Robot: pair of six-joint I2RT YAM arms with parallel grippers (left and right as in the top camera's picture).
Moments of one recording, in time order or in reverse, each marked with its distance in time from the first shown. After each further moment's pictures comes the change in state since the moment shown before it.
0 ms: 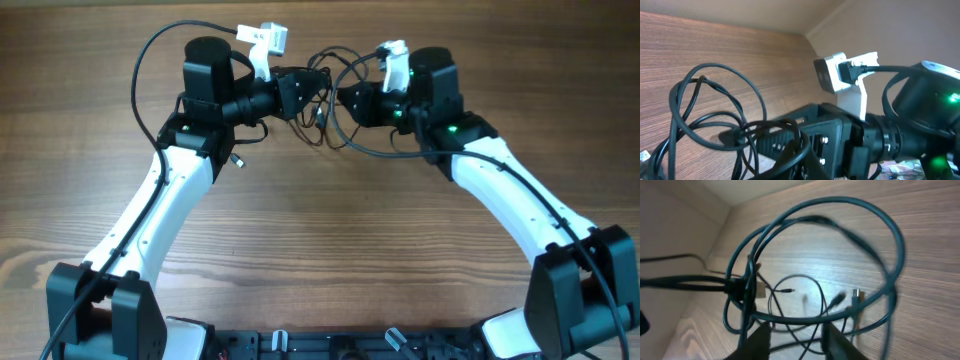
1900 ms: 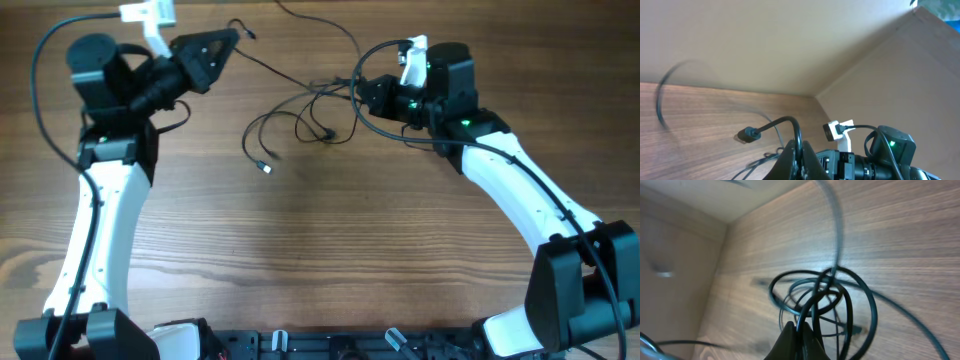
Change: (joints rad) left arm 0.336 -0.114 0.000 0.143 0.099 -0.134; right arm -0.074 0.017 0.001 -0.002 -0.035 0.125
